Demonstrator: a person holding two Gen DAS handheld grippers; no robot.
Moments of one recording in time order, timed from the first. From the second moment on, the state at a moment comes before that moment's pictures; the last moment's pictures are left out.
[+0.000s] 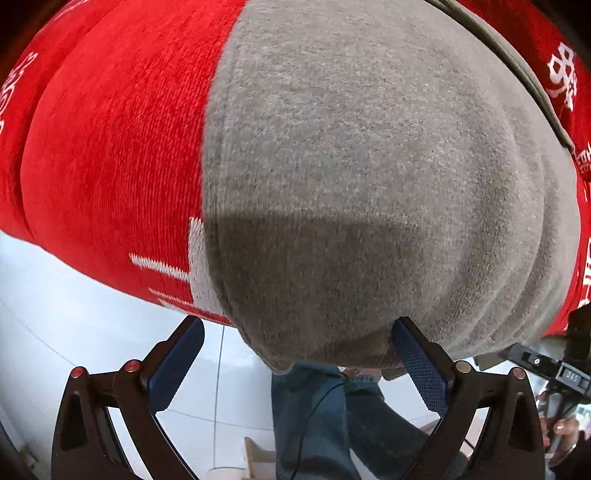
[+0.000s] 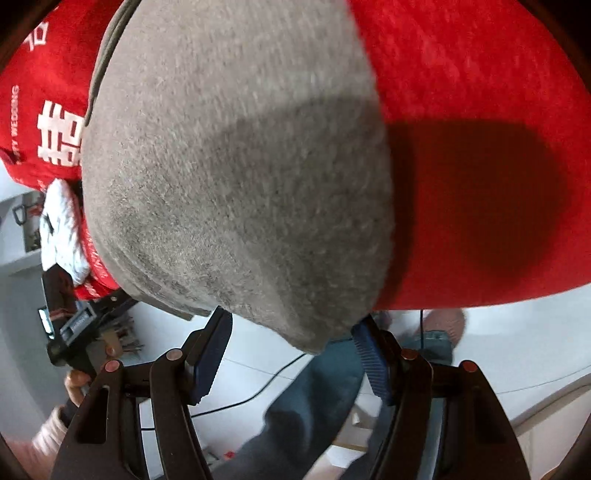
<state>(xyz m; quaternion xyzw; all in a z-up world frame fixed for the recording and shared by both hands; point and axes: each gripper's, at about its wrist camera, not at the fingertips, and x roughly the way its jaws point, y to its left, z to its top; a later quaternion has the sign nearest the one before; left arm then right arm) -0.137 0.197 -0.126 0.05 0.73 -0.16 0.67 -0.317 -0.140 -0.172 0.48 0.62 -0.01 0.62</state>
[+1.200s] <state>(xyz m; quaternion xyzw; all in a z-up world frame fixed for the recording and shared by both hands) 0.076 0.093 0.054 -0.04 0.60 -0.34 0.73 -0.102 -0.285 0.006 0.61 0.38 0.05 0.69</state>
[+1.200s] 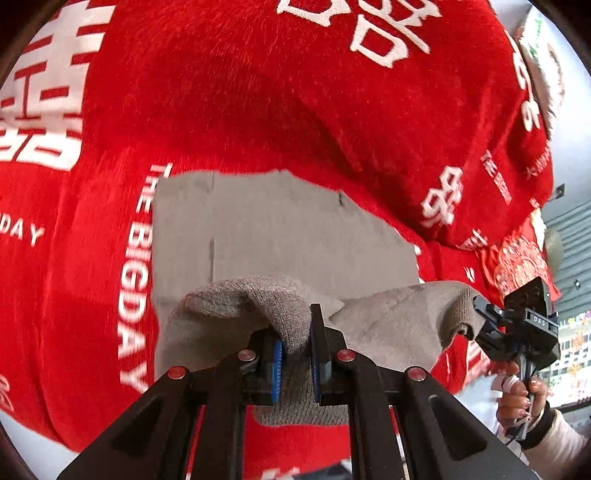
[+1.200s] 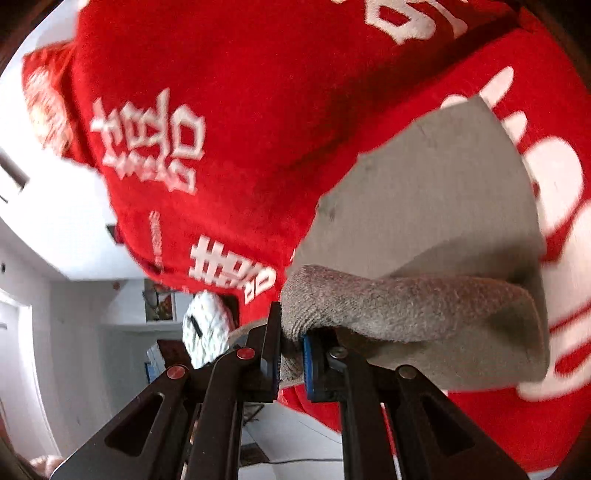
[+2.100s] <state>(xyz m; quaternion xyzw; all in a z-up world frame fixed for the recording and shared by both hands) 0.147 0.056 -0.003 0.03 0.67 -0.20 0.71 -0.028 -0.356 -0.043 0.58 0.47 0.03 0.66</state>
